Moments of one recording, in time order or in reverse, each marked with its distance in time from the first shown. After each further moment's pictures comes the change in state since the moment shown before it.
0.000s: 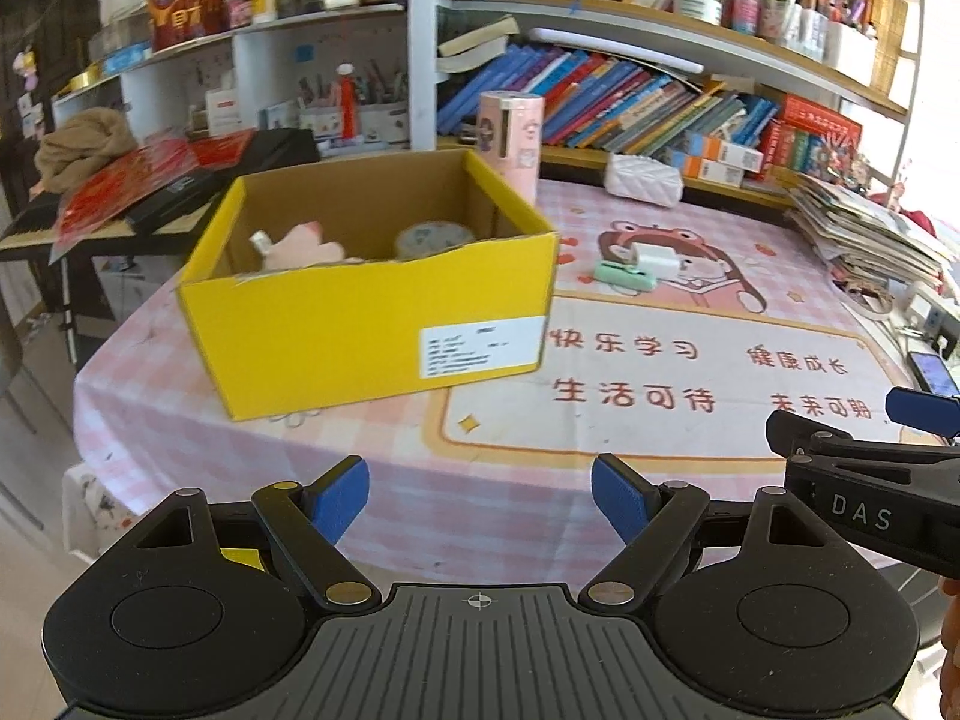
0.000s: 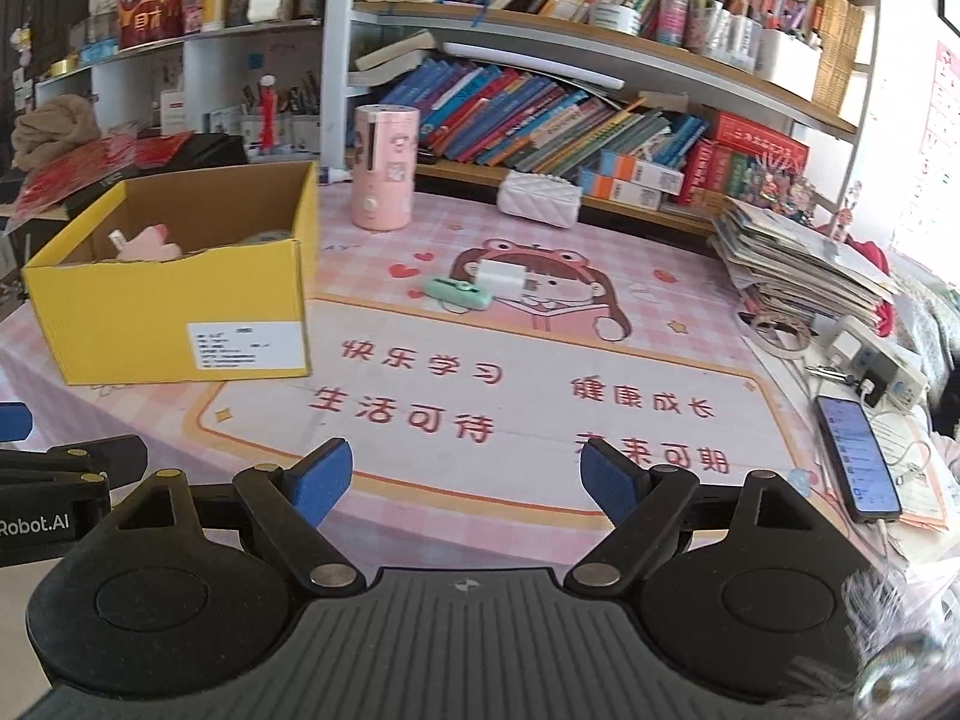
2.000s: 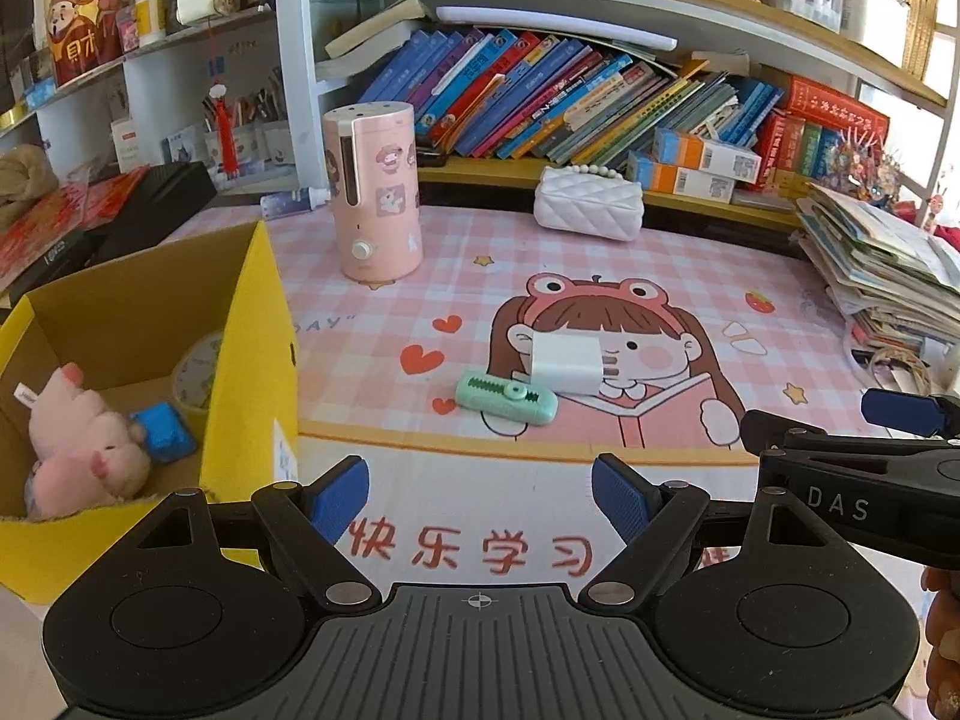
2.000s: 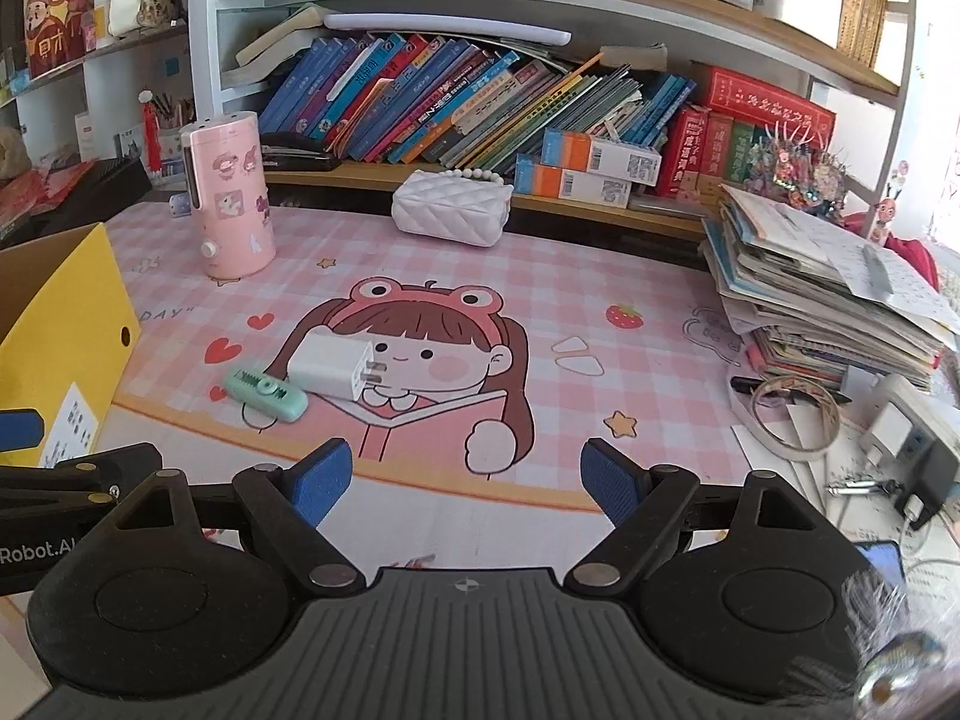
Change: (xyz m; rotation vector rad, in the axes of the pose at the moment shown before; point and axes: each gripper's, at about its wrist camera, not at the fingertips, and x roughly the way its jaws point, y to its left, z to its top) left arm 0.147 -0.137 0.119 0.006 0.030 0.034; right arm 0.179 -0.148 0.101 0.033 0.053 0.067
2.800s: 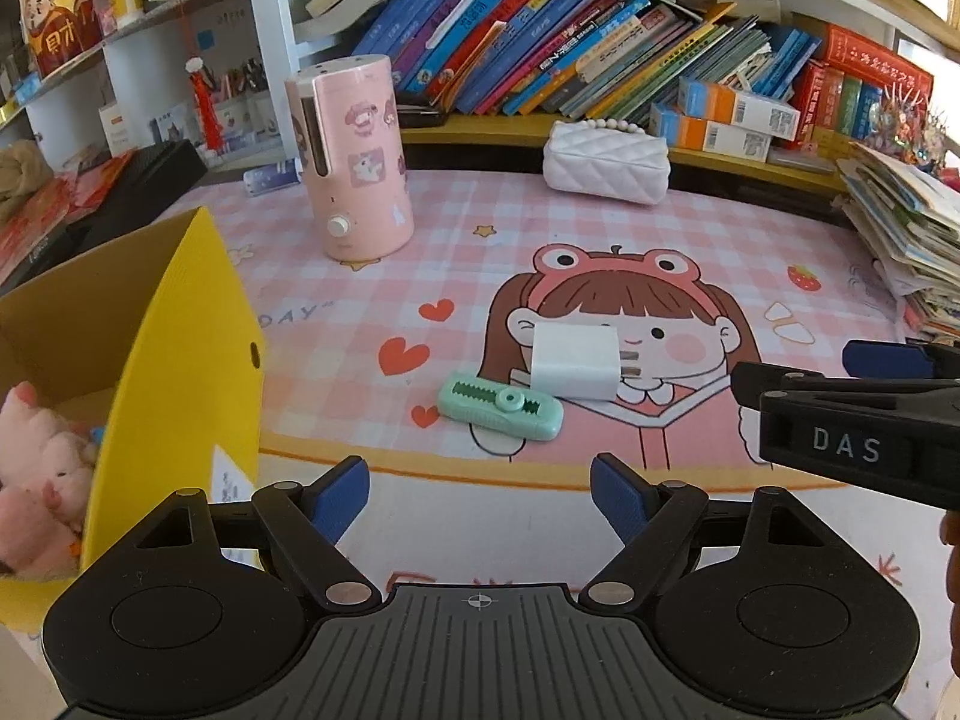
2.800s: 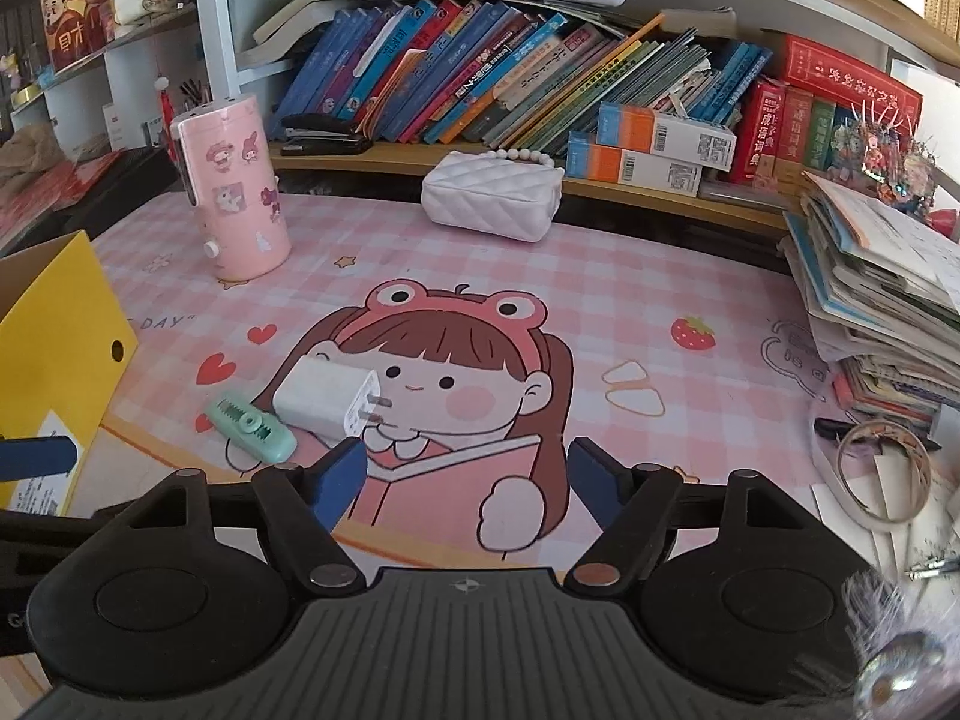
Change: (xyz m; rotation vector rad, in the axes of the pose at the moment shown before) left arm 0.060 -0.023 0.019 0.017 0.084 0.059; right arm 0.069 -0.021 0.031 -0.024 0.047 0.129
